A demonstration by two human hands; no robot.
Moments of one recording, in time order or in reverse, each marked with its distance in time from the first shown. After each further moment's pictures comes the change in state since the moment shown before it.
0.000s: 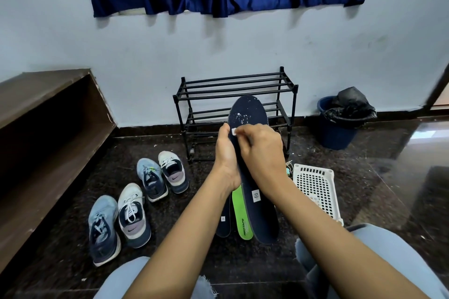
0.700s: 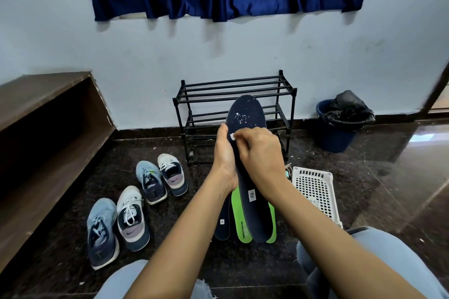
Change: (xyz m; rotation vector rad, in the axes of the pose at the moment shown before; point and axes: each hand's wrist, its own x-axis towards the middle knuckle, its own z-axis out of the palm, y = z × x) left_hand -0.008 0.006 0.004 0.033 -0.011 0.016; right_hand 0.000 0.000 -0.002 -0.049 -0.005 -0.039
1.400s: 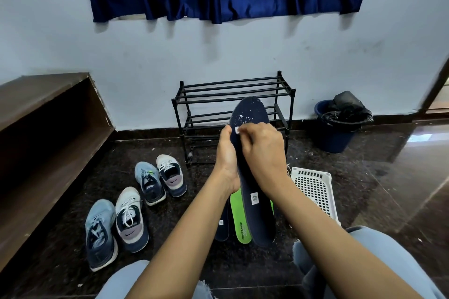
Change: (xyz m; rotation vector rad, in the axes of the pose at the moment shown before) left_hand -0.002 -0.003 0.003 0.011 -0.050 -0.038; right_hand 0.008 0.002 -0.002 -0.015 0.065 0.049
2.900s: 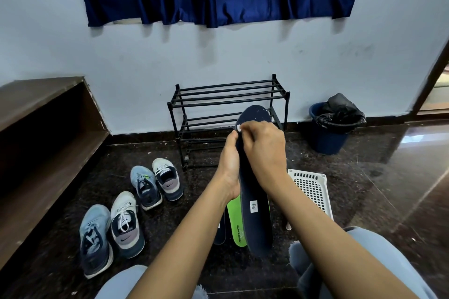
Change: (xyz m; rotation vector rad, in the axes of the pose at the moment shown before) left_hand 0.004 -0.011 0.003 0.133 -0.049 -0.008; right_hand 0.007 0.006 -0.008 -0.005 0.013 0.052
